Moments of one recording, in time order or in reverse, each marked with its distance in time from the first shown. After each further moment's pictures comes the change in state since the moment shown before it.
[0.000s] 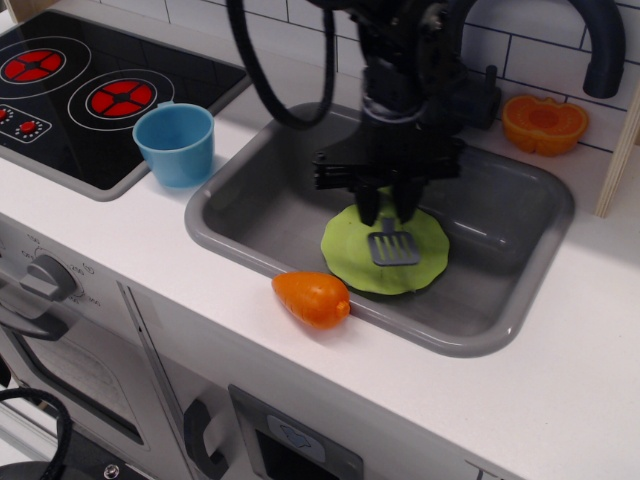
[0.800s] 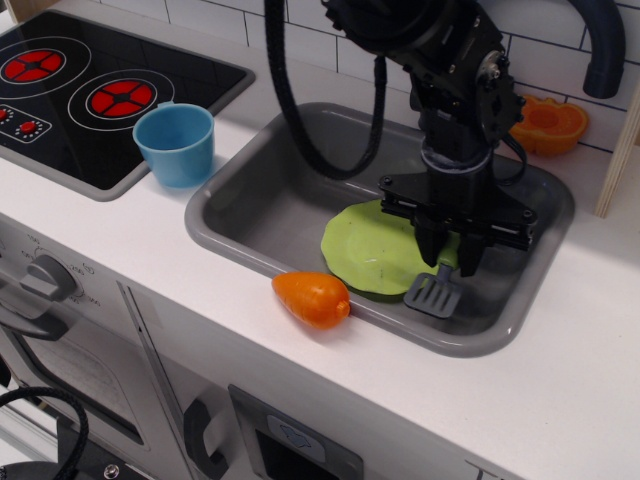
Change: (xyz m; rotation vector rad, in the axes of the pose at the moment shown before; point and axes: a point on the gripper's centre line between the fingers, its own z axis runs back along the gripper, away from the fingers) arm -0.039 -0.038 -0.004 -0.143 0.020 -0.473
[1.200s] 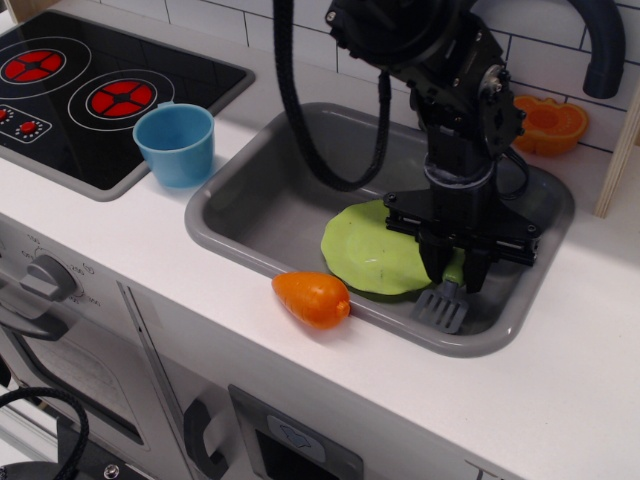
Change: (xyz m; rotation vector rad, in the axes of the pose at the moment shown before) arm -0.009 -0.005 -0.008 -0.028 0.034 0.011
